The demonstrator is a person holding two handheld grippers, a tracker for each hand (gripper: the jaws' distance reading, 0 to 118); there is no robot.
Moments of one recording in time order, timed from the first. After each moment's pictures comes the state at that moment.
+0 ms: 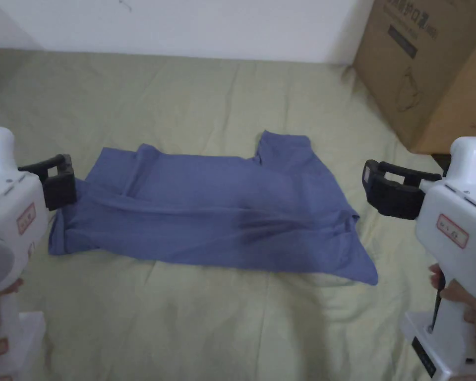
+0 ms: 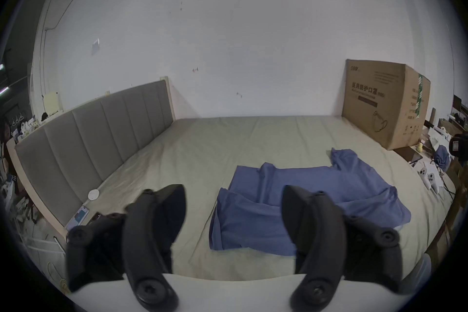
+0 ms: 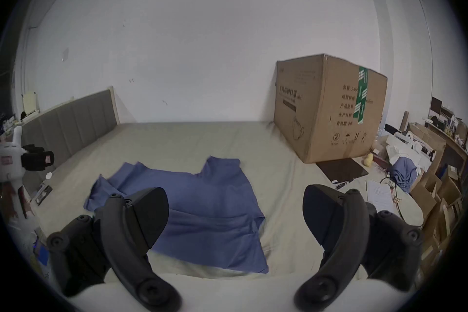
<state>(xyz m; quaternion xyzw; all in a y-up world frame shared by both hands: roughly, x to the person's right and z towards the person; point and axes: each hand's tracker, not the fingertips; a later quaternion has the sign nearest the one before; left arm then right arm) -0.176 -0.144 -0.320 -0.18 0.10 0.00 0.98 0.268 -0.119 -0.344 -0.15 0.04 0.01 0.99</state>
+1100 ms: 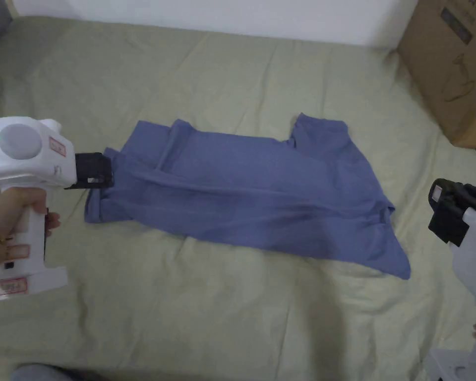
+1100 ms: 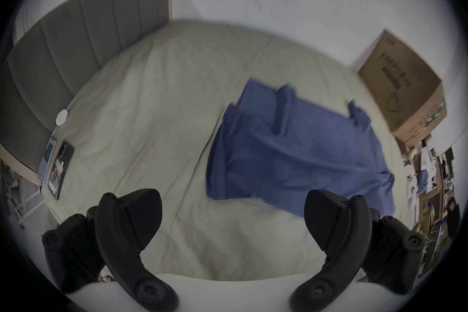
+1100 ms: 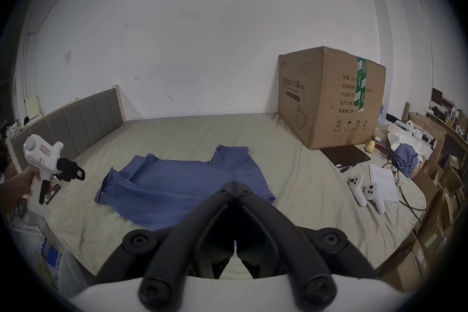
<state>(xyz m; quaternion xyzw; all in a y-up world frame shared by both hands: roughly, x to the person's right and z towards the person) -0.274 -0.222 -0.448 -0.50 0.10 0.13 0.85 0.247 -0.133 -0.327 -0.19 0.04 0.00 0.98</state>
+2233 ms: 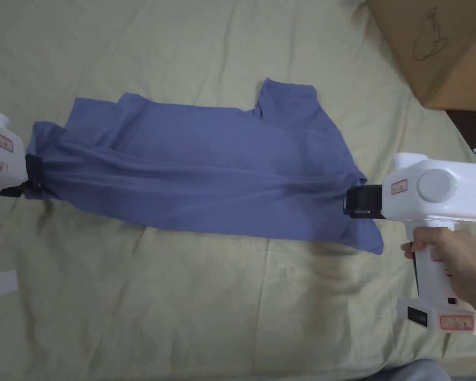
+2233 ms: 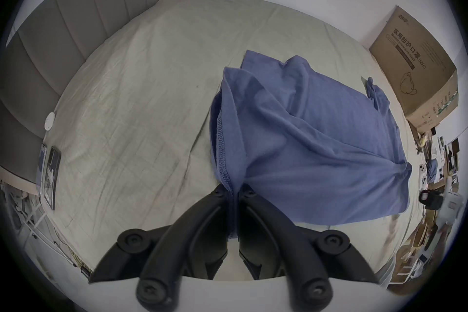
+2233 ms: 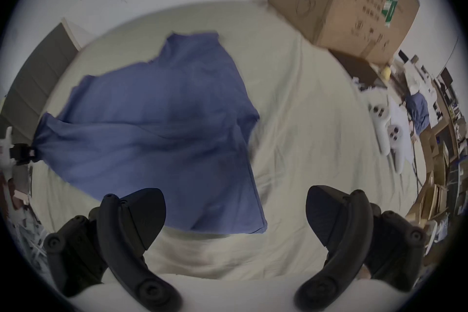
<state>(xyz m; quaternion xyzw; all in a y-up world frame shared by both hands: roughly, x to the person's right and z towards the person) -0.264 -0.241 -0.469 -0.52 0.08 0.12 0.84 0.305 -0.269 -0.497 -0.54 -0.02 0.01 0.84</state>
